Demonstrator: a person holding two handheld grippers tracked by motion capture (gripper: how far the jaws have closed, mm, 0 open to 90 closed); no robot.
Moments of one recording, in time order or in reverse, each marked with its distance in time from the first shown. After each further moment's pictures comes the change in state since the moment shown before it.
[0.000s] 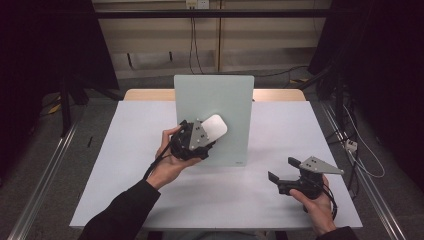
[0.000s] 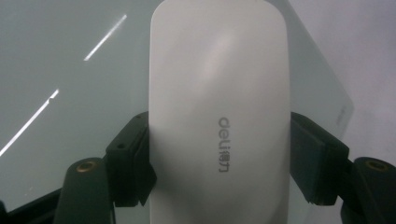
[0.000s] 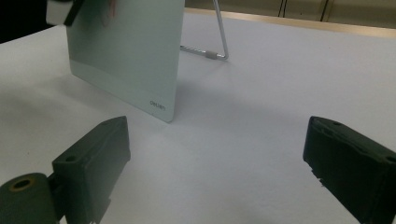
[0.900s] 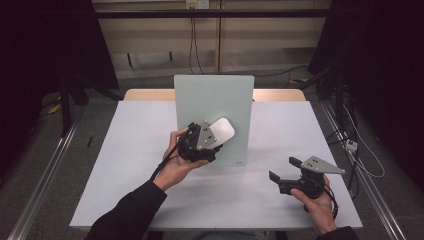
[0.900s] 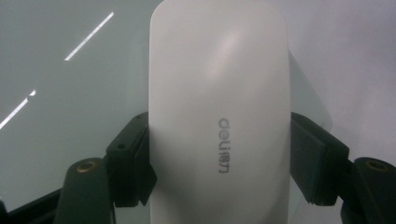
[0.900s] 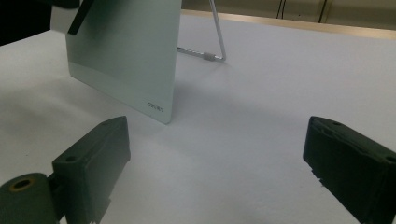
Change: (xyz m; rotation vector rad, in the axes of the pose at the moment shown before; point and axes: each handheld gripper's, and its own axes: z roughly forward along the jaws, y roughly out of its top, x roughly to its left) left arm 0.001 0.017 0.007 -0.015 -0.041 -0.060; right arm -0.002 0.000 -0.001 -0.005 -0.003 0.008
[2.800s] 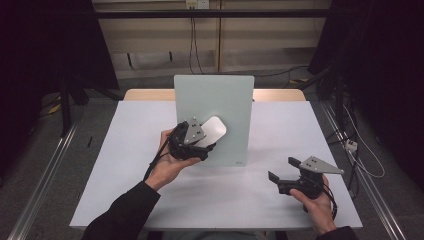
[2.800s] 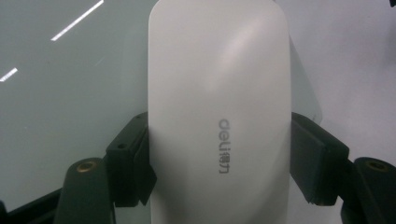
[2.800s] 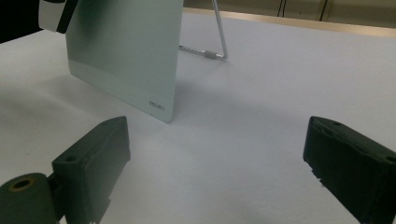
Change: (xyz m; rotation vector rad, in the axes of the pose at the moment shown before) left arm 0.013 -0.017 -0.011 -0.004 -0.054 -0.096; right arm 0.001 0.000 0.002 0.005 0.001 -0.006
